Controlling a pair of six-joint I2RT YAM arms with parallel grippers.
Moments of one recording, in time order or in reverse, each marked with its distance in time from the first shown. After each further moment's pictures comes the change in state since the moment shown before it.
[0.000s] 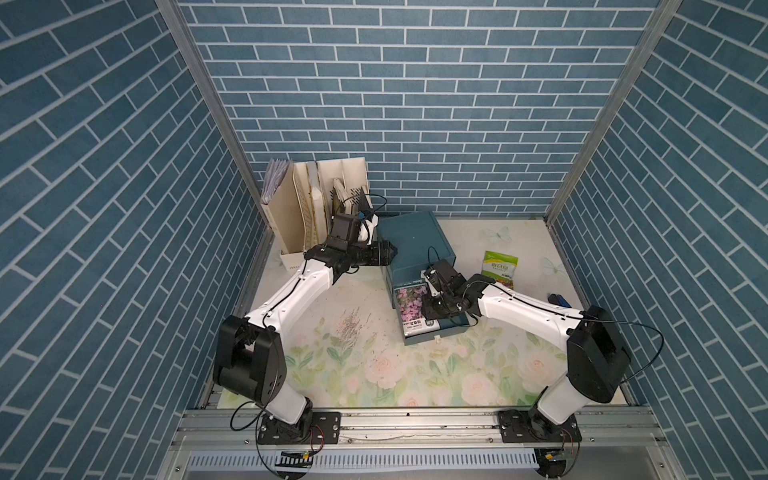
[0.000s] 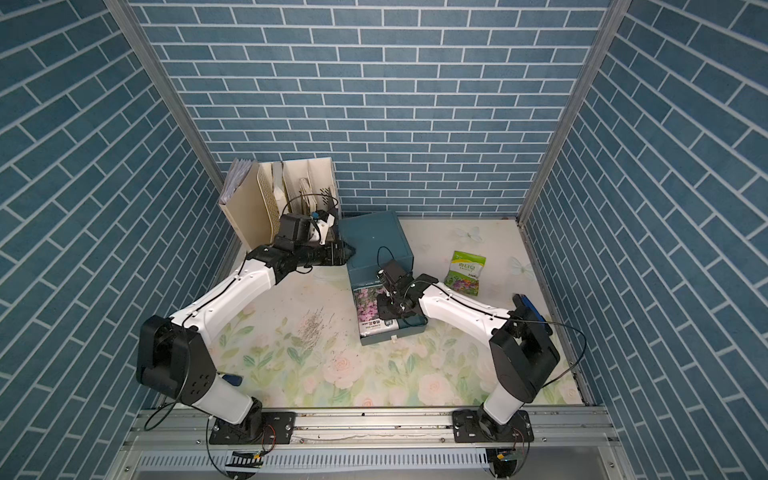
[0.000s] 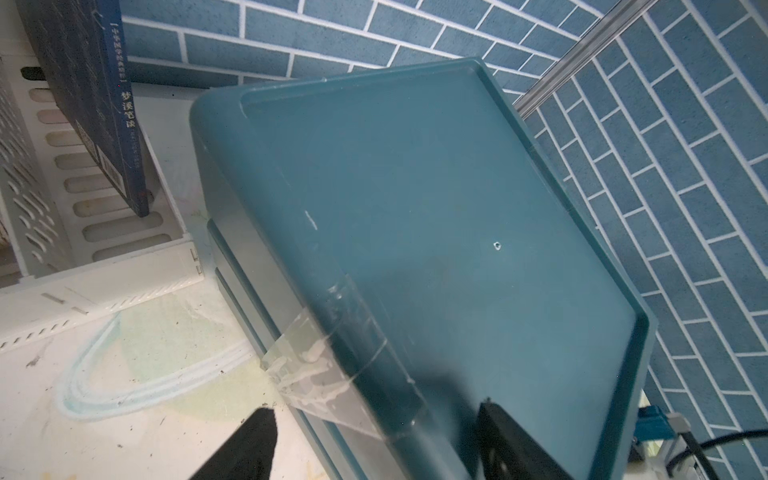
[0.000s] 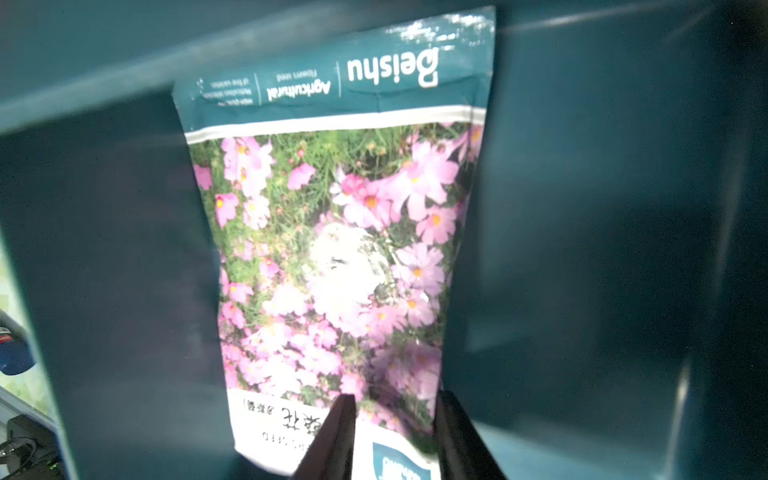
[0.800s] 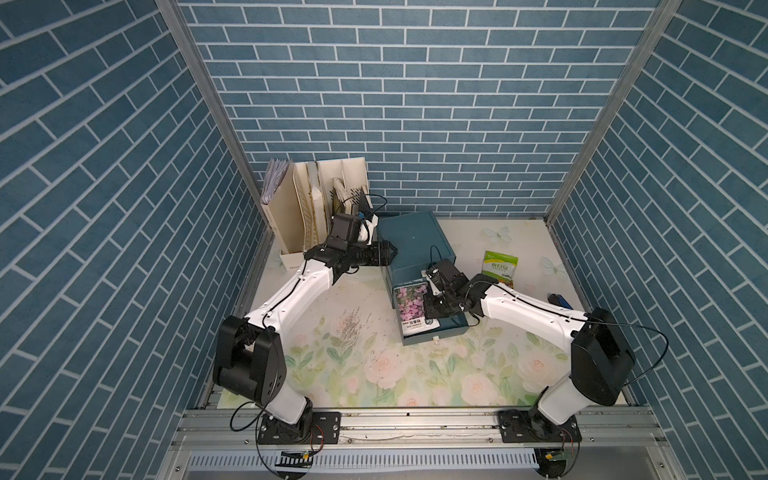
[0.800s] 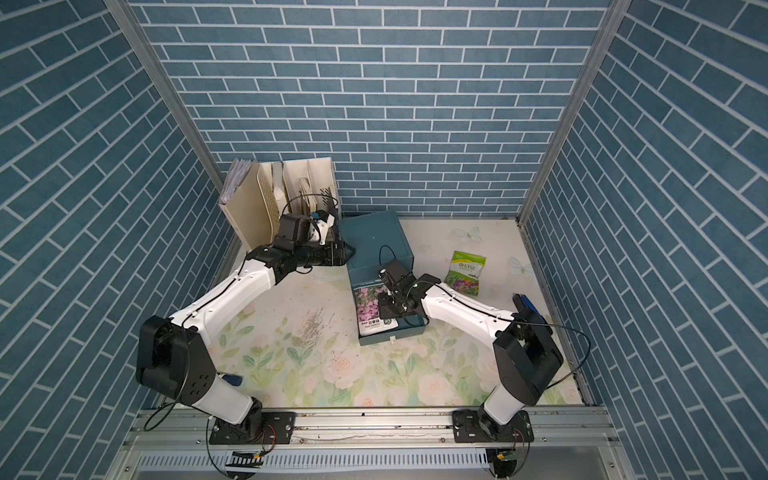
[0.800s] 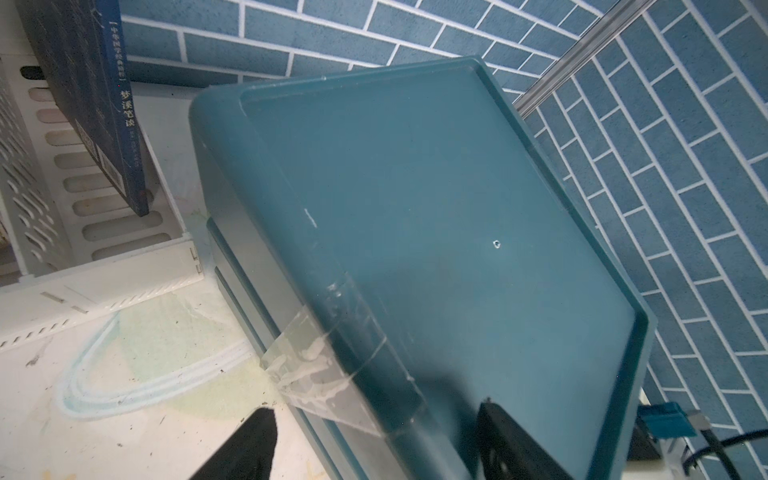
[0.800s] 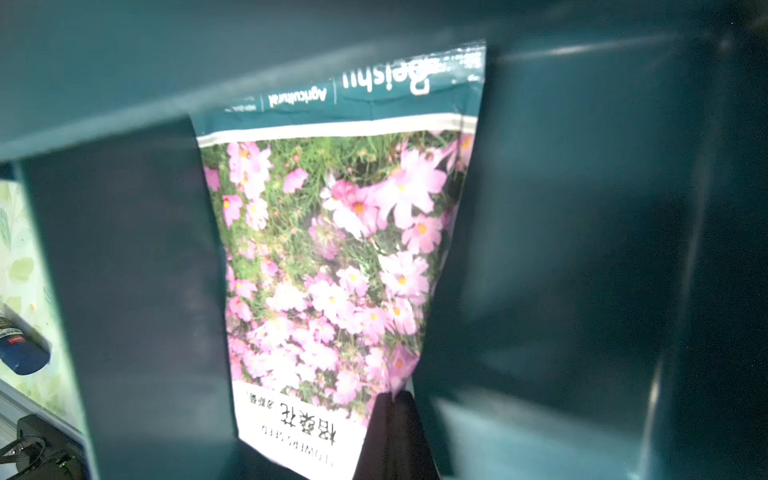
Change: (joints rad) left arm 0.000 -0.002 -0.001 -0.002 0.000 0.001; right arm -0.002 -0.029 0.005 -0.008 0.007 0.000
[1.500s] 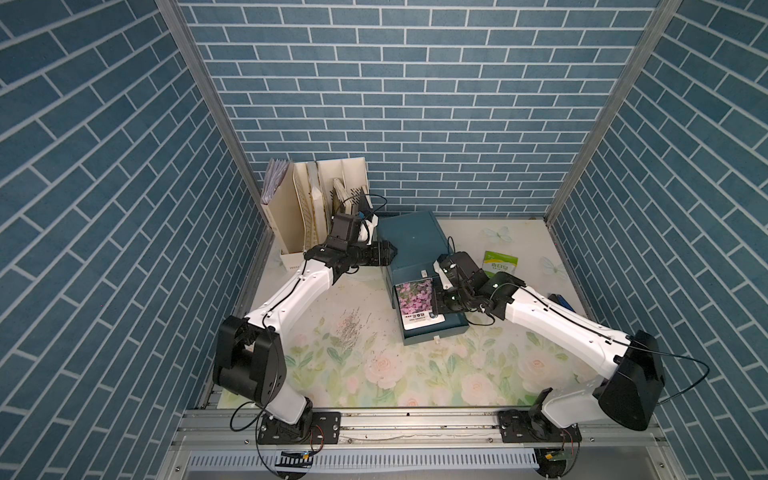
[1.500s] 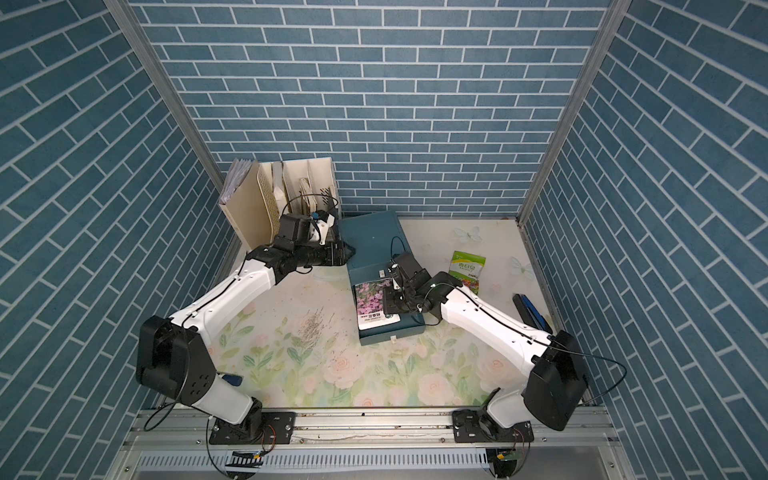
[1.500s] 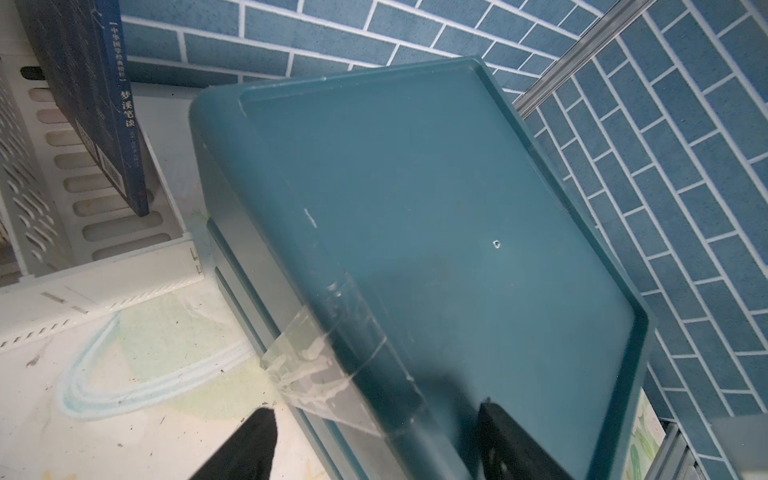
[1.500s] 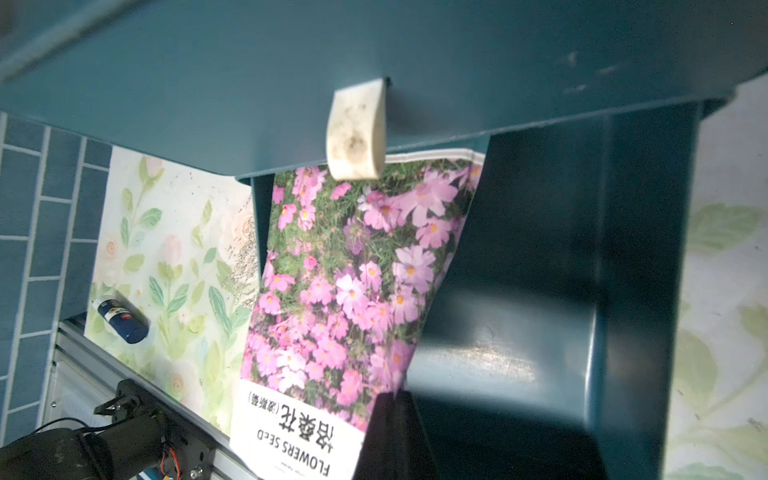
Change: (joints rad) left arm 0.000 0.000 0.000 0.000 0.000 0.000; right arm -0.001 -0.186 0.028 -0.095 -0.019 0.029
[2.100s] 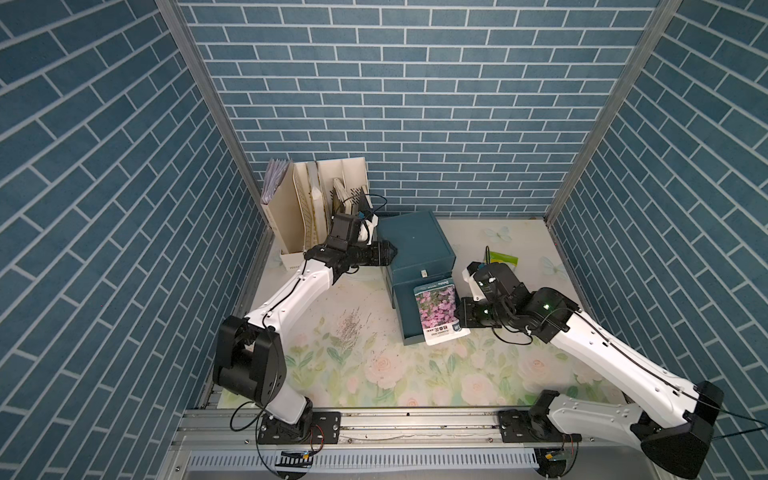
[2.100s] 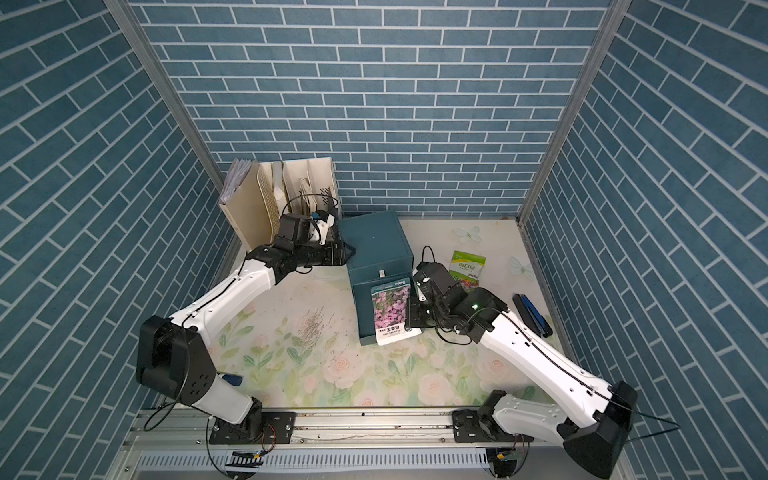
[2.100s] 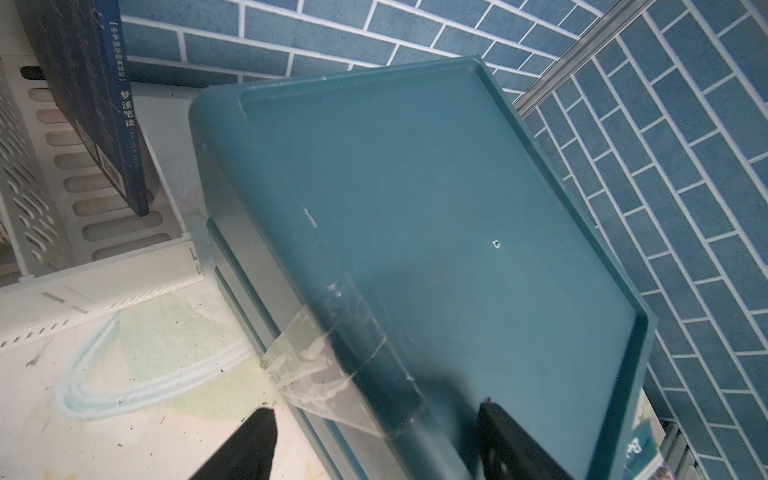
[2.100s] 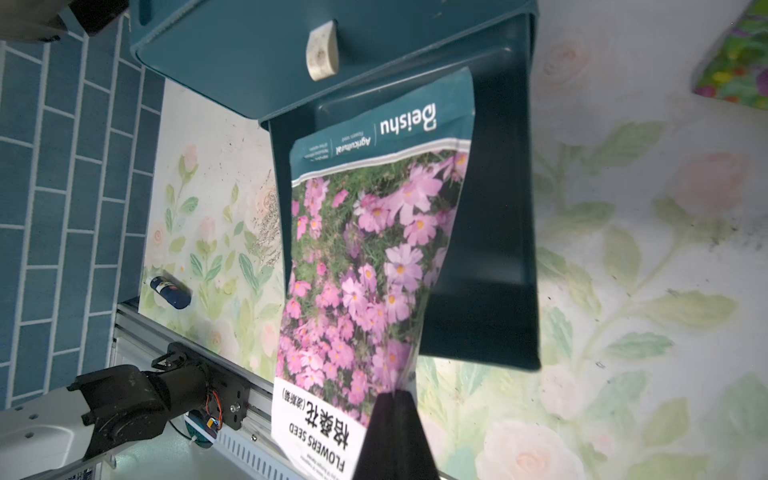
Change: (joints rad) left arm 0.000 0.000 0.000 0.000 0.000 0.000; right arm -0.007 -0.313 -0.066 -0.220 0.012 0.090
